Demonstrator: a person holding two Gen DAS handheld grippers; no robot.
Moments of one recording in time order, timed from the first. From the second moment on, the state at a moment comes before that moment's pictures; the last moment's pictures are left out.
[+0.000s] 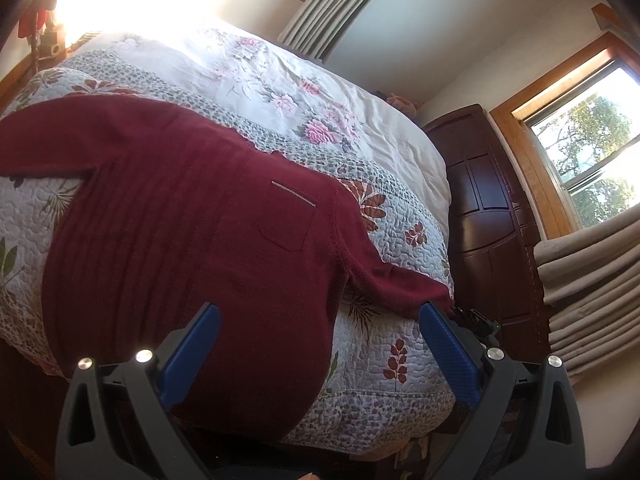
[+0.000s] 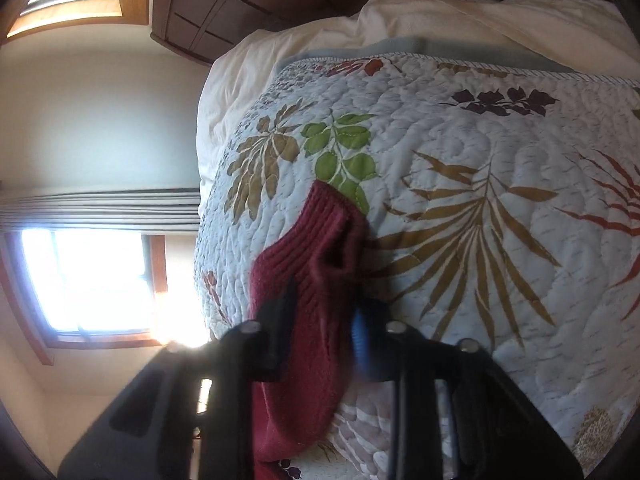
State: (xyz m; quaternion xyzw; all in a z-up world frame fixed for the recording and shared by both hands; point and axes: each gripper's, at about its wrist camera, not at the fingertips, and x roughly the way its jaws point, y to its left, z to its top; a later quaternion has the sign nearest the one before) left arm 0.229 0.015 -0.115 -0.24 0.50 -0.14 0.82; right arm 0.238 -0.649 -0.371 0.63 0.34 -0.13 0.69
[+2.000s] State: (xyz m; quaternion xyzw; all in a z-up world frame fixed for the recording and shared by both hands) left arm 0.380 0.225 -0.210 -0.37 0.47 -0.21 0.77; right arm 0.381 0.019 -0.234 -0.01 0.53 0.10 0.84
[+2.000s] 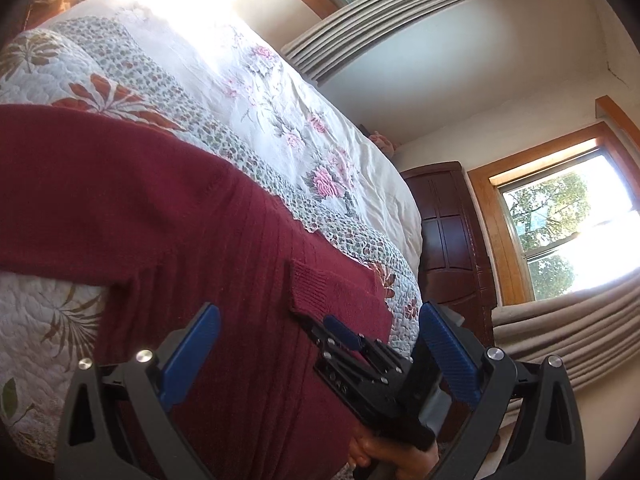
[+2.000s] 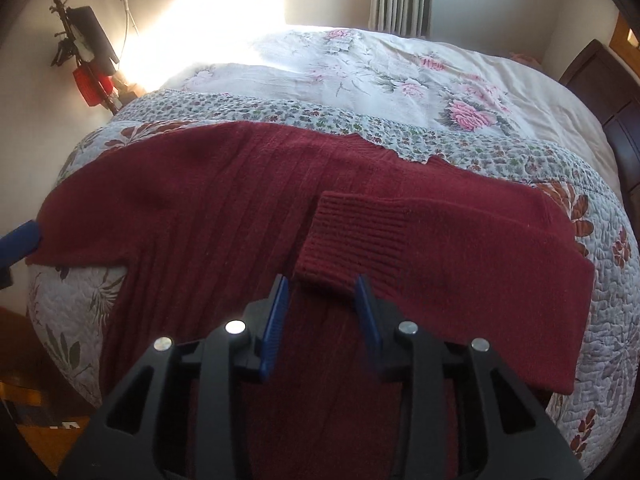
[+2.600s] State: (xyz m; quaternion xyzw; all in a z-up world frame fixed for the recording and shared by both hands) left arm 0.494 0.102 -0.325 -0.34 0.65 -0.26 0.63; right arm 0.229 -0.100 -0.199 0.15 0.53 0.00 0.83
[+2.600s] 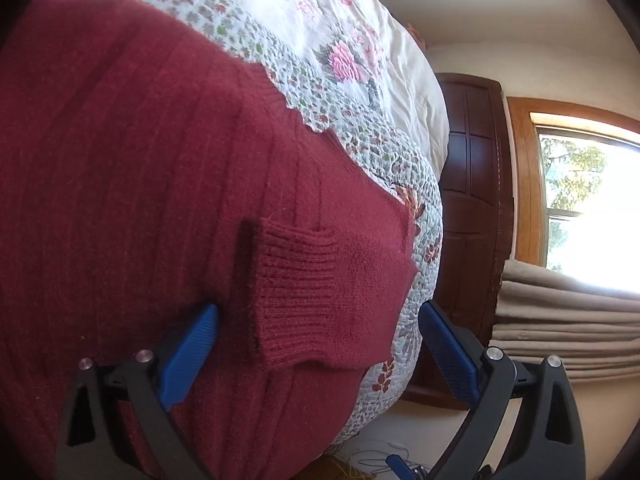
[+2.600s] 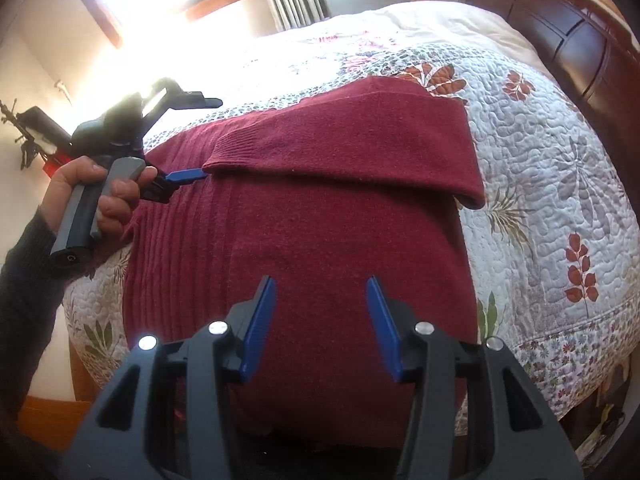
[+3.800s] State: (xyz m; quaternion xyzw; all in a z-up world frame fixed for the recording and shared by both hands) left arm 0.512 0.201 -0.199 -0.29 0.54 -0.29 0.73; right arm 0.216 -0.079 -0.191 0.16 0.52 0.02 0.84
